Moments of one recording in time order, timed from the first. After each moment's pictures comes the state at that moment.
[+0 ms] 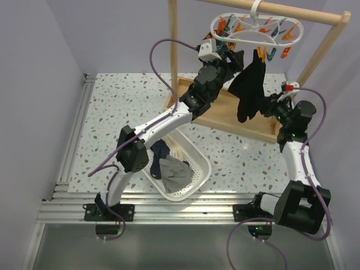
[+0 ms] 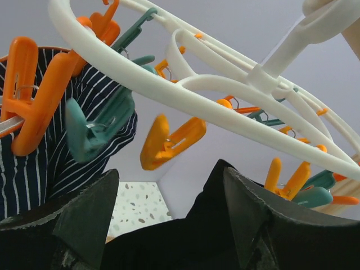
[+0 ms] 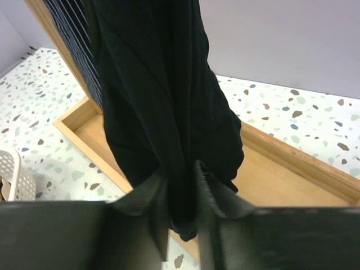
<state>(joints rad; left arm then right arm) -0.88 2.24 2.26 0.31 -0.51 -0.53 -0.29 1.19 0.80 0.34 -0.70 0.11</state>
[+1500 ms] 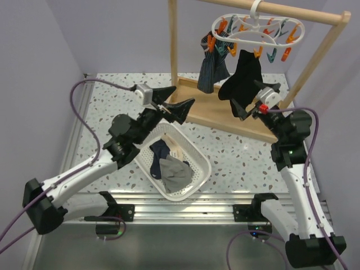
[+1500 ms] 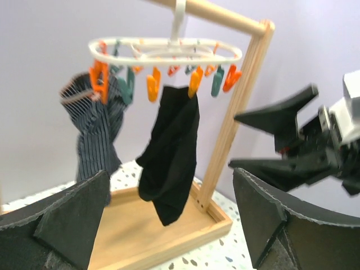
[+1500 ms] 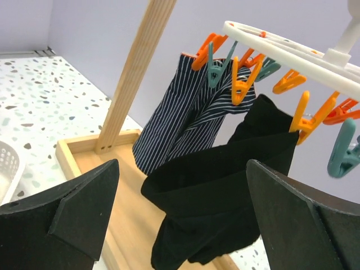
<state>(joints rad) -0.81 1.17 0.96 0.60 -0.04 -0.25 0.06 0.88 0.94 0.15 -0.56 -0.35</state>
